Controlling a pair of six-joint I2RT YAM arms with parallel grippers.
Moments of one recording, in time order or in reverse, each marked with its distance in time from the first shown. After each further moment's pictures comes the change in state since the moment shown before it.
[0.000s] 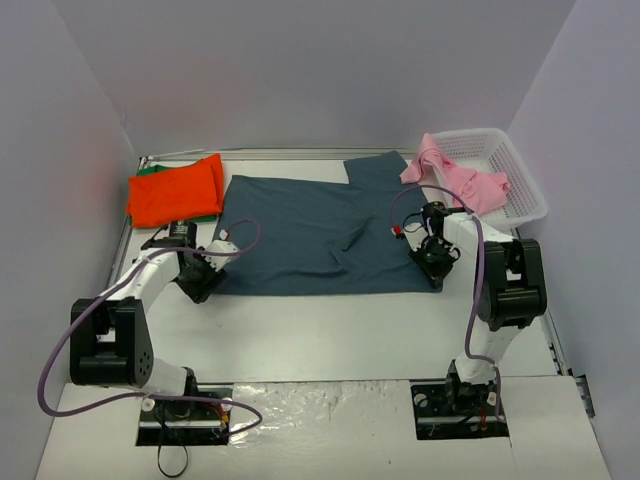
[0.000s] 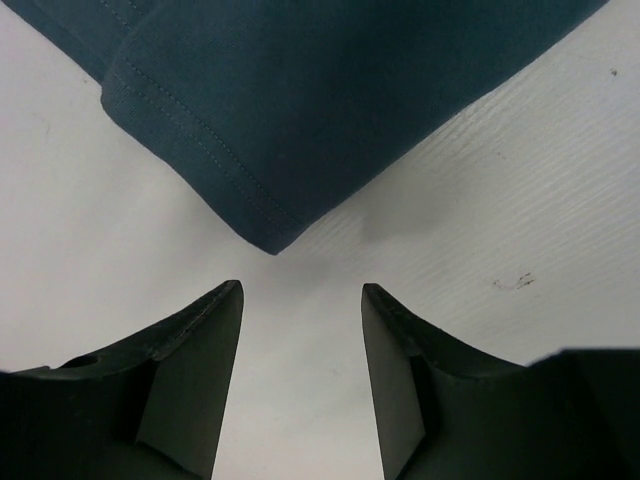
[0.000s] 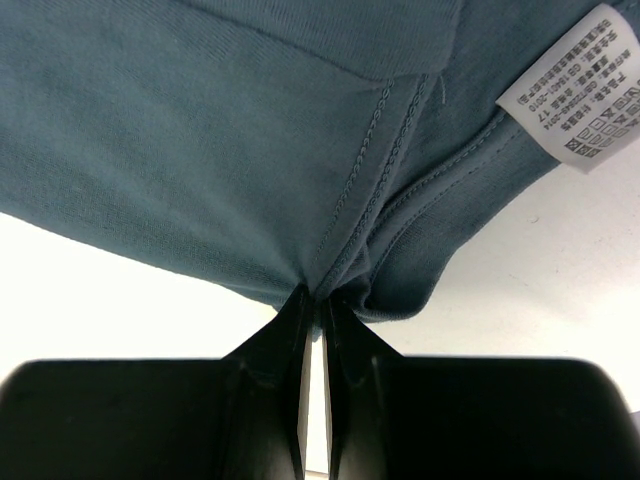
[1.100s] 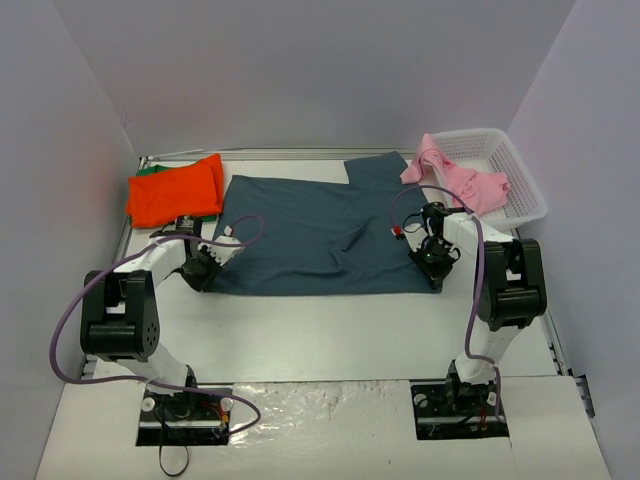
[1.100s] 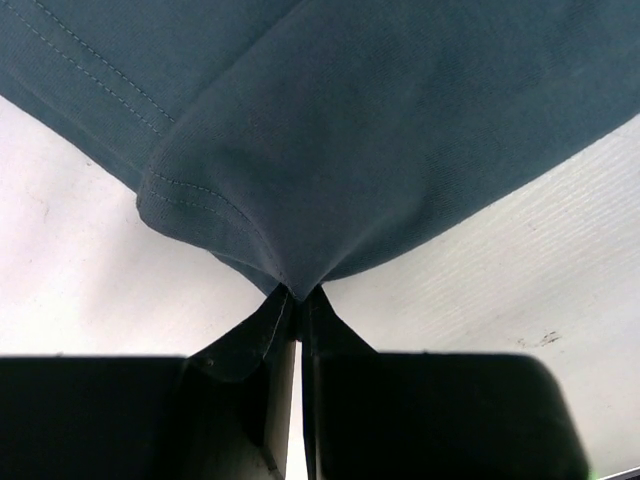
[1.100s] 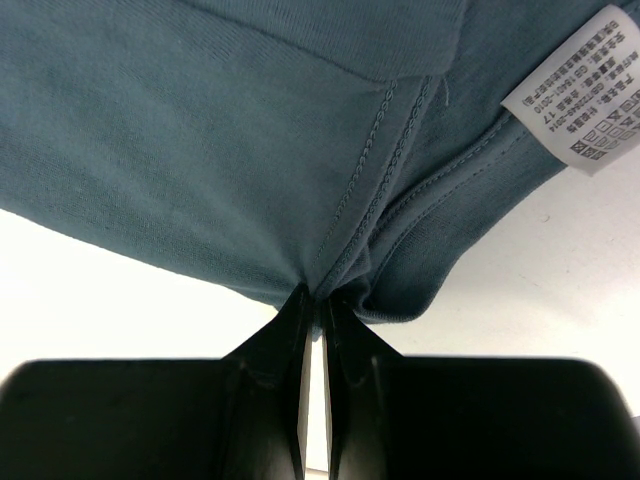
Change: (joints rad) left arm 0.000 0.169 0.069 0.053 0.041 0.000; right arm 0.000 0.001 0.000 -0.008 -0.011 0.008
